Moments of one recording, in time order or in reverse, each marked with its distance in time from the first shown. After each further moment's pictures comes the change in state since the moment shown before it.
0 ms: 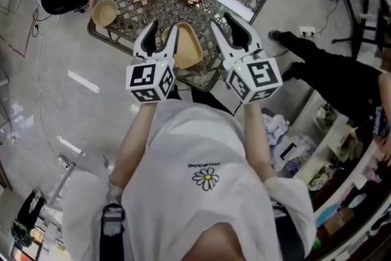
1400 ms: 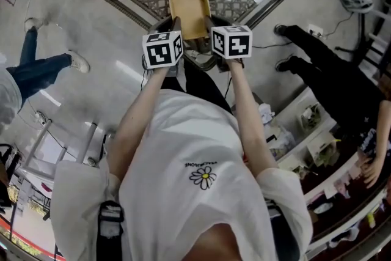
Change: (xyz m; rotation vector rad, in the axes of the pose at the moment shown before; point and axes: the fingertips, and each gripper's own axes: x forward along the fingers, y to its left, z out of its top) left arm 0.004 0.050 -0.214 -0.271 0.501 0.219; right arm 0.058 -0.008 -0.267 0.156 0.729 0.048
